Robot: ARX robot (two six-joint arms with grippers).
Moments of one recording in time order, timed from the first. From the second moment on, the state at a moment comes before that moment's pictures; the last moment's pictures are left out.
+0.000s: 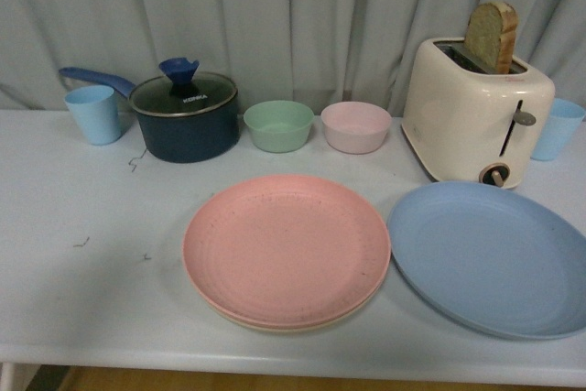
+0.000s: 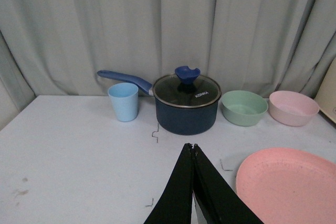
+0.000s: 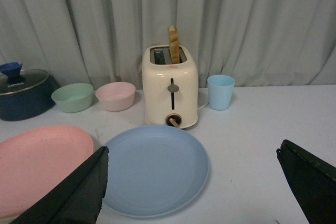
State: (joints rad) left arm -0.11 0.96 0.19 0.75 -0.12 0.00; right arm 0.00 0.00 0.01 0.00 0.00 0.01
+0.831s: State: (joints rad) left arm 0.00 0.49 0.01 0.49 0.00 0.00; right arm 0.00 0.00 0.01 0.00 0.00 0.01
